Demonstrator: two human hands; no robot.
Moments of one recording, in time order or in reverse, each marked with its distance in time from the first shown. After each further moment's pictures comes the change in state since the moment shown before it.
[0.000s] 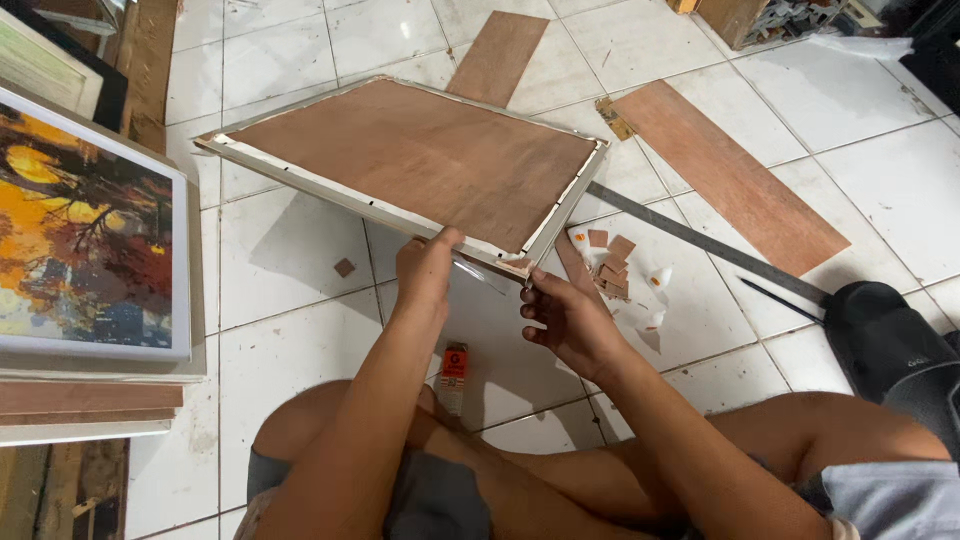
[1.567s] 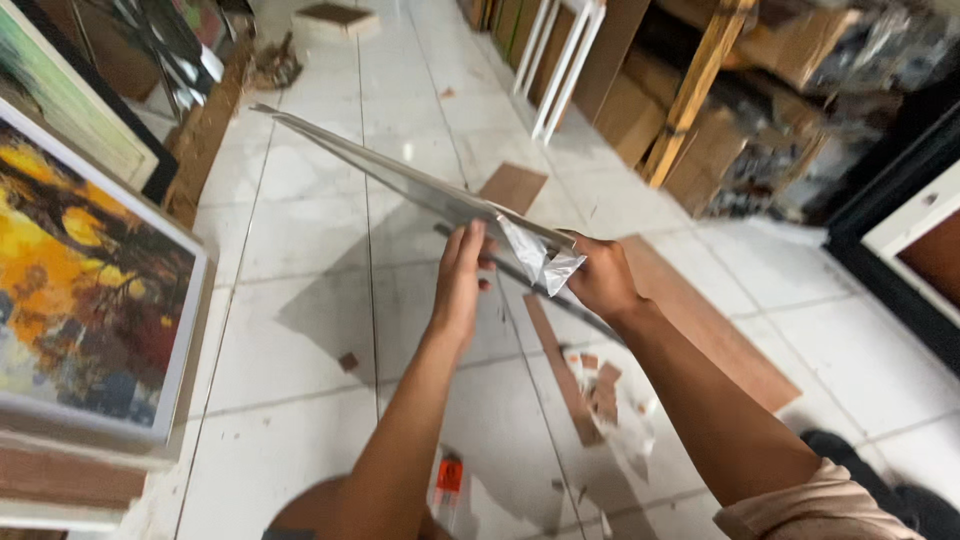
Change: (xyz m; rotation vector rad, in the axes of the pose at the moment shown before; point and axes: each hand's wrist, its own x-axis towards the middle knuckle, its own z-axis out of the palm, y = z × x) left_hand -0.045 0.155 -0.011 -0.300 -0.308 0.401; right_hand 0.085 -0.174 0.061 -1.415 0.160 -1.353
